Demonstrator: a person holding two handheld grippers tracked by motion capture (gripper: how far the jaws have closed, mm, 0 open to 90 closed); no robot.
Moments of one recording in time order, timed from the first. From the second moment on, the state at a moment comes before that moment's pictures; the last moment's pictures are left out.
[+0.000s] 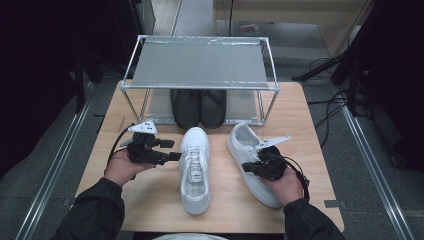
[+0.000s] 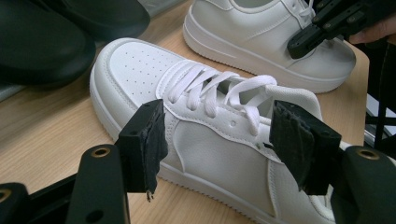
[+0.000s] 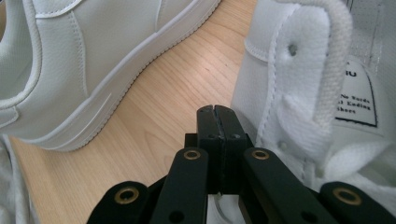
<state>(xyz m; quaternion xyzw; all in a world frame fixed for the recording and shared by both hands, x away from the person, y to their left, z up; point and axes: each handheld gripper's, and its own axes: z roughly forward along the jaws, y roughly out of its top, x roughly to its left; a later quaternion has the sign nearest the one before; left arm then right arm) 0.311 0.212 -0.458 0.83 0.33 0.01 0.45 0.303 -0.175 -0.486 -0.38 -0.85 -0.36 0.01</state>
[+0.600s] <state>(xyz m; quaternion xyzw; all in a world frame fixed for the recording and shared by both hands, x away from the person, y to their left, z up) 0.315 0.207 -0.459 0.83 0.32 0.00 0.45 0.309 -0.225 -0.485 -0.45 -0.82 -0.35 -0.01</state>
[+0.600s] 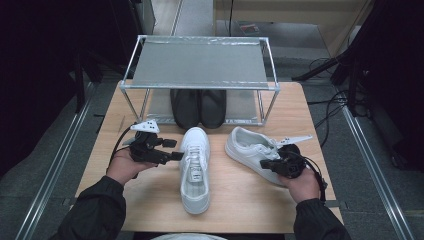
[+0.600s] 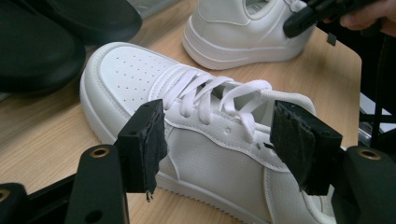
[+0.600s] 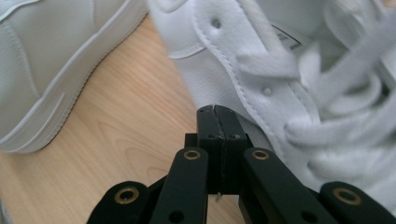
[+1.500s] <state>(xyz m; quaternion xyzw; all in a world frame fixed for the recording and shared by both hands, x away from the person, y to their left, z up) 0.303 0.209 -0.463 0.84 0.32 0.00 0.44 0.335 -0.186 -0.458 -0.45 -0.80 -0.40 -0.06</state>
